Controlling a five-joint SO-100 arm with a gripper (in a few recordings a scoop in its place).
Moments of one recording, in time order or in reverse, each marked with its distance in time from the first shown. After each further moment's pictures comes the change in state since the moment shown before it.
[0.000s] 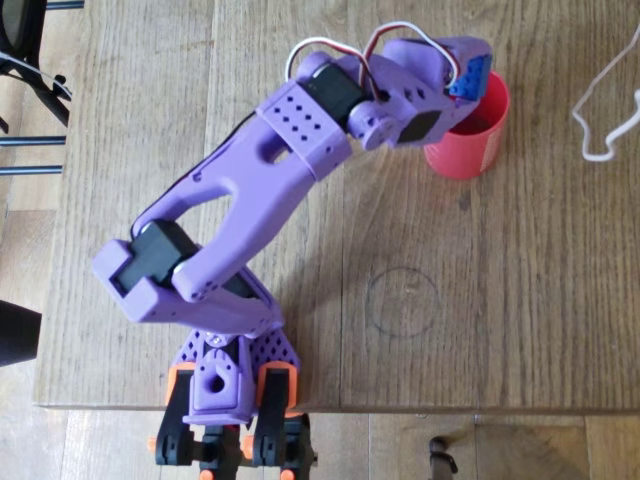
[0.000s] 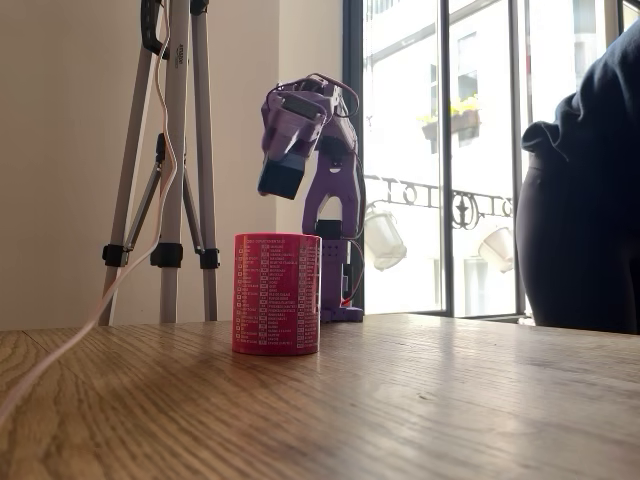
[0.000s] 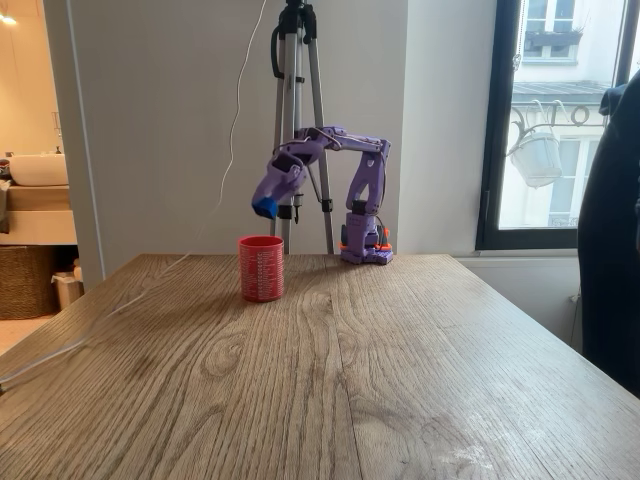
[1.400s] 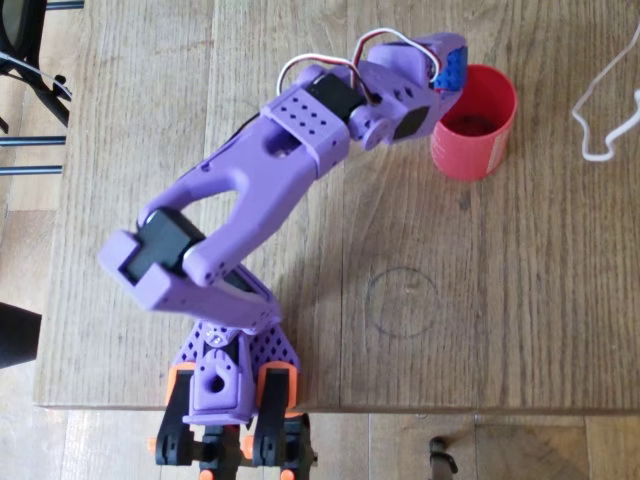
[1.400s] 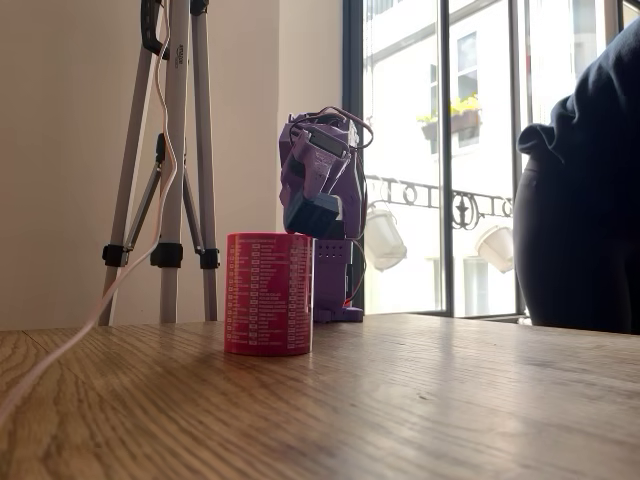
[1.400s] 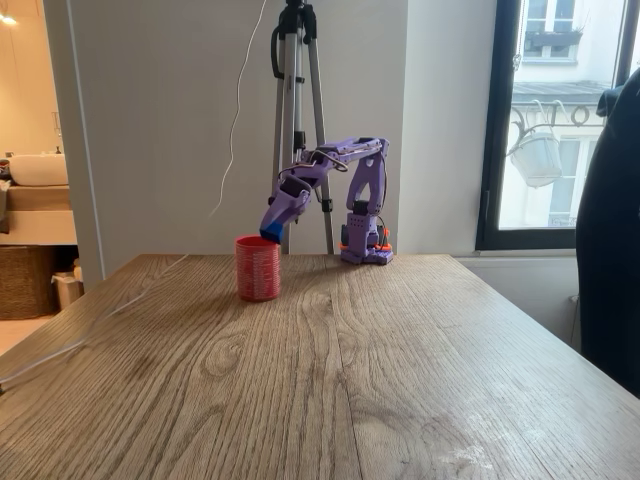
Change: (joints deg) arm -4.3 -6.1 9.8 -17.5 -1.0
